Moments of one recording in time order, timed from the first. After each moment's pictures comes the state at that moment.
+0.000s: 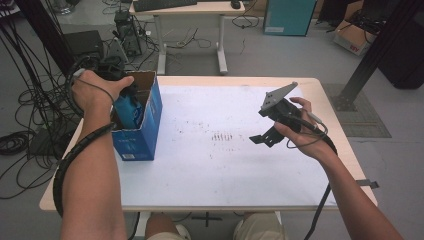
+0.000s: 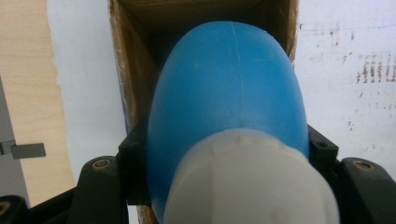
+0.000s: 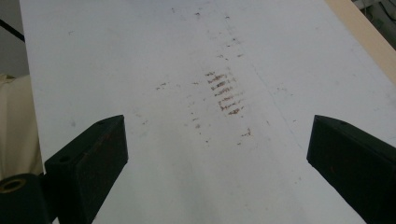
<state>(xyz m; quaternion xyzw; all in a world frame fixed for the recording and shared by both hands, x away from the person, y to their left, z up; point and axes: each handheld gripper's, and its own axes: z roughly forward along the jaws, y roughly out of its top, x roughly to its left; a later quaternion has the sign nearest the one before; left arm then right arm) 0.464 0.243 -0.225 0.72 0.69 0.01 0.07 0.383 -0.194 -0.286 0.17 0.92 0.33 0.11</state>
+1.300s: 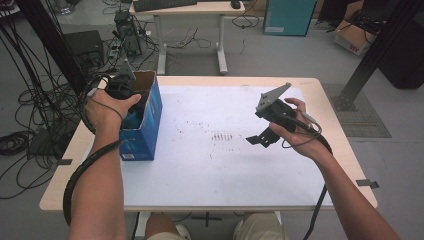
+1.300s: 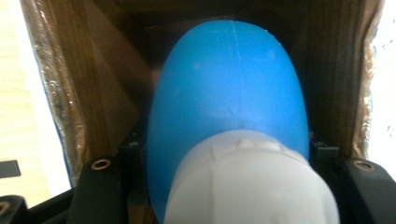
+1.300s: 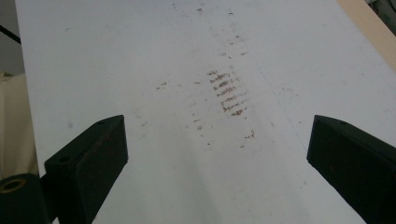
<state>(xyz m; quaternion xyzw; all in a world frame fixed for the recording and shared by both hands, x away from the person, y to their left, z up) 0.463 0.240 -0.276 0.73 0.68 0.01 0.06 0.387 -0.185 -0.292 0.17 0.92 0.33 0.11</state>
